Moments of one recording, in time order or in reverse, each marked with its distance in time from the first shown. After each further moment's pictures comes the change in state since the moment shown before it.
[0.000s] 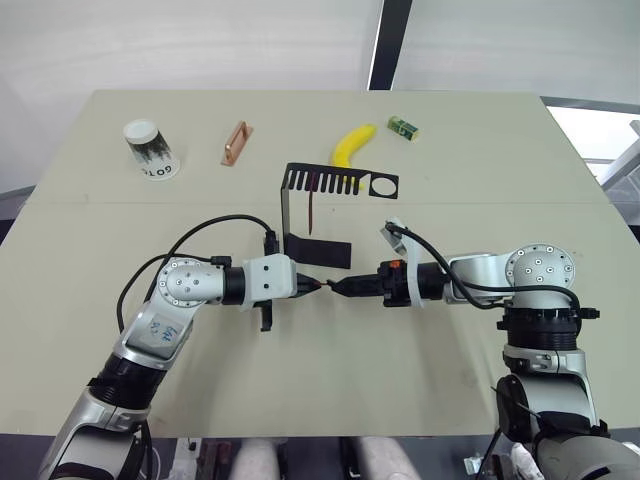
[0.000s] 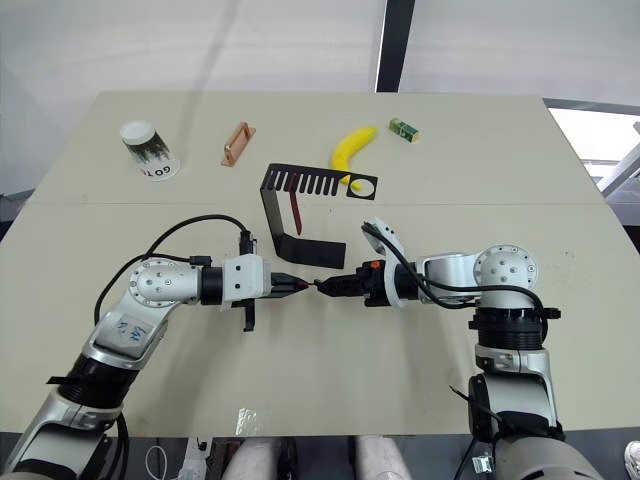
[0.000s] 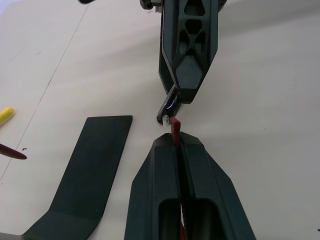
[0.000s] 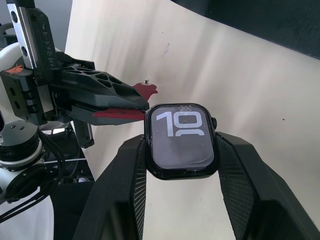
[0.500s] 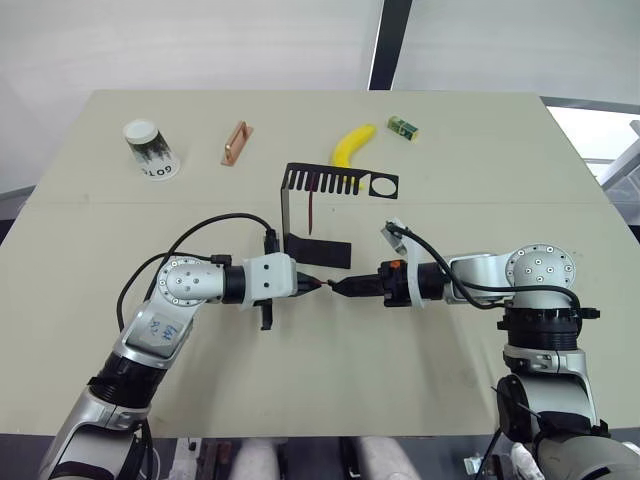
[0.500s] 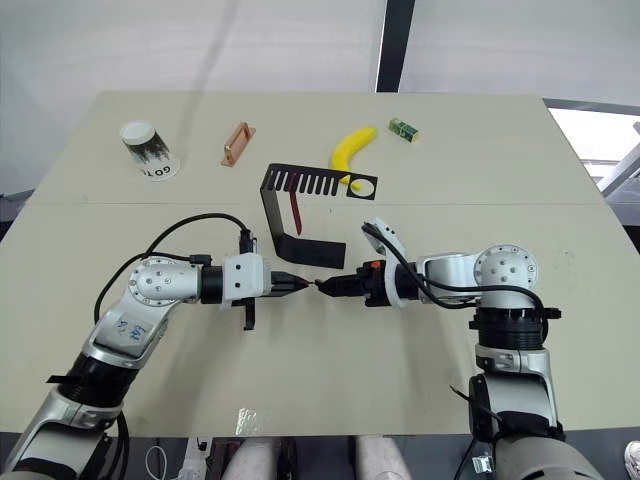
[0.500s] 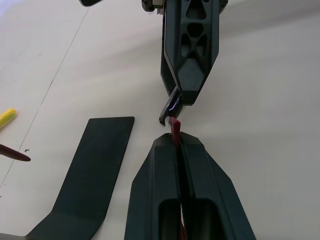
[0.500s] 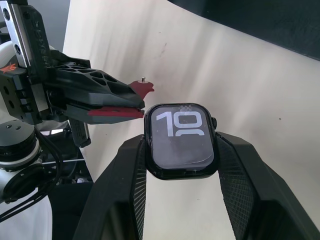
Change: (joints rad) left arm -0.009 -0.001 0.000 0.001 0.000 0.000 0.000; right arm 0.000 -0.002 0.000 0.000 -0.007 0.000 0.001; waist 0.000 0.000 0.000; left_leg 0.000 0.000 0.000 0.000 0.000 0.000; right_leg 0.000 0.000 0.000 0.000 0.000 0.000
